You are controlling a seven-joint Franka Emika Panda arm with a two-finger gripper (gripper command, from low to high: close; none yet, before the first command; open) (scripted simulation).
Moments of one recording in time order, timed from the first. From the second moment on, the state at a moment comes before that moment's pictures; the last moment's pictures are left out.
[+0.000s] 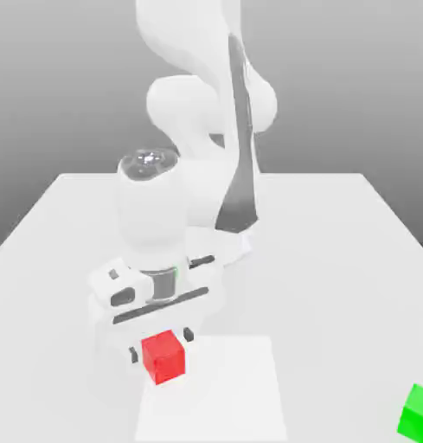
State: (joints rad) arm -0.15 0.21 -0.03 -2.75 0.06 2.97 0.03
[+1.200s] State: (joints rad) arm -0.02 0.06 0.08 -2.62 0.08 2.70 0.32
